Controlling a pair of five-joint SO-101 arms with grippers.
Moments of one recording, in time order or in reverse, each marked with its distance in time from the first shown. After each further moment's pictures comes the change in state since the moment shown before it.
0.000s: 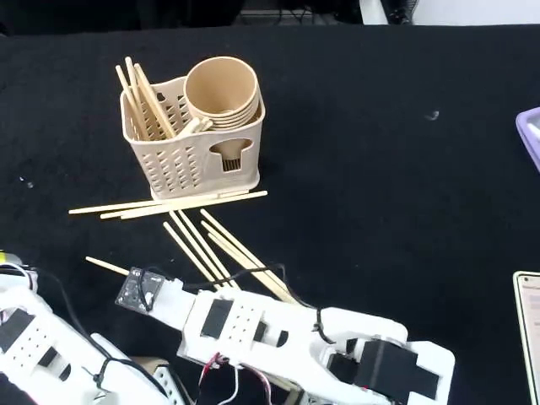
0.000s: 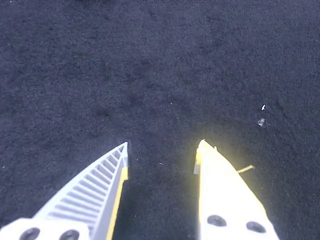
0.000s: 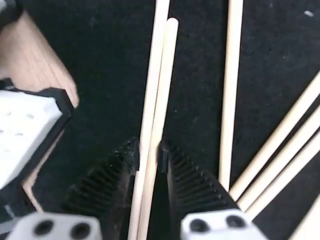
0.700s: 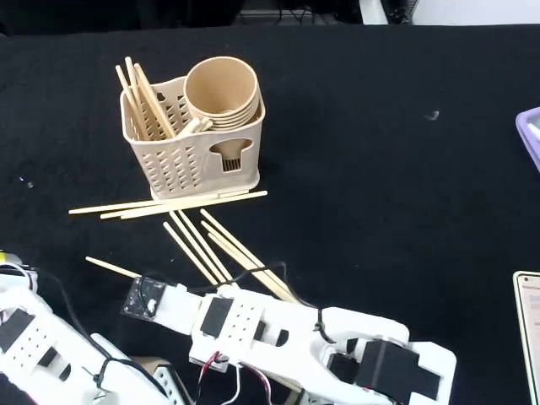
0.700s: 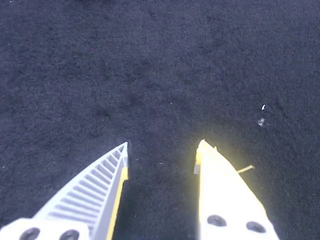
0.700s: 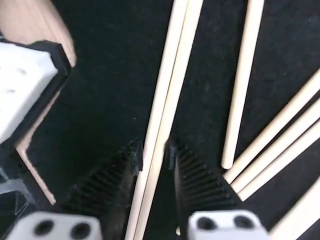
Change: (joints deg) left arm 0.0 0.0 0.0 0.0 0.0; right arm 0.3 -0.2 -0.8 8.4 3.8
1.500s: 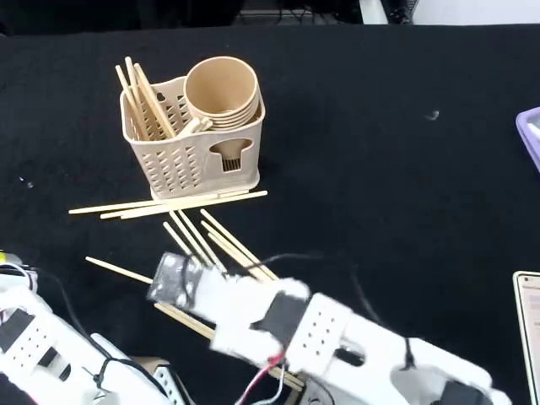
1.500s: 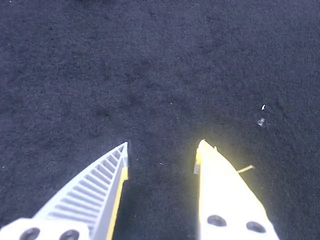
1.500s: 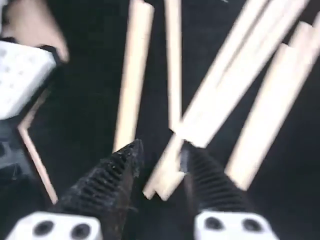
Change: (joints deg) left arm 0.0 0.0 0.0 0.0 0.0; right arm 7.6 -33.5 6.2 12.4 6.2
